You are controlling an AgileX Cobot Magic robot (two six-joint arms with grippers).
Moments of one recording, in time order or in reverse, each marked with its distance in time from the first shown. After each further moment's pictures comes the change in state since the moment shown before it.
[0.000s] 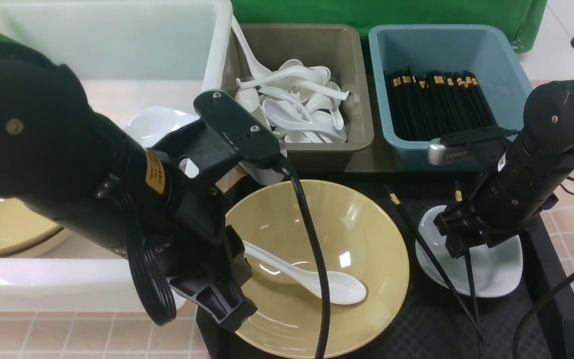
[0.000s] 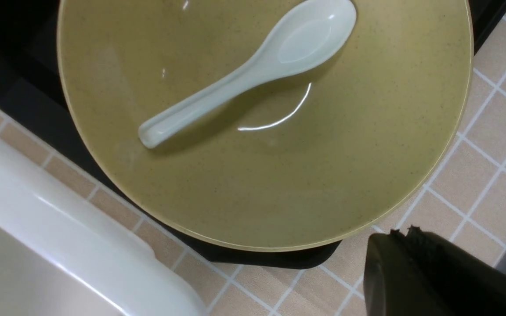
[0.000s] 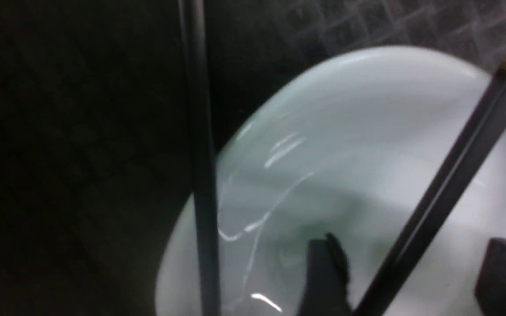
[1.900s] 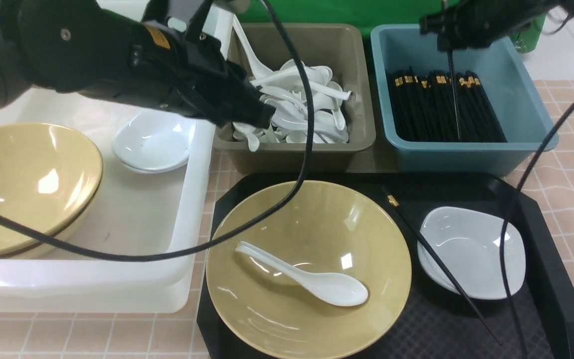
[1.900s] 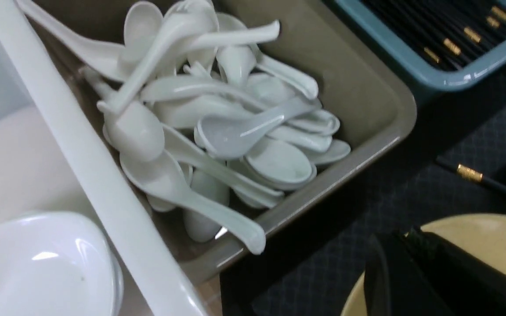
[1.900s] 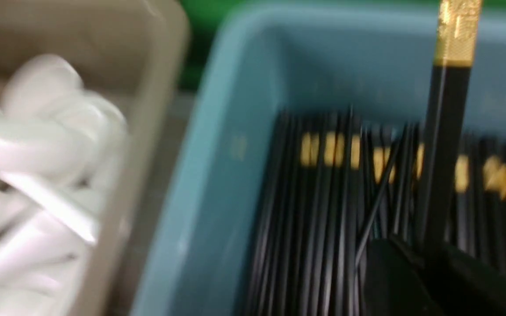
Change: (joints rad) right arm -0.137 0.440 -0.932 0.008 -0.081 0.047; left arm 0.254 0.192 -0.120 -0.100 -0.557 0.077
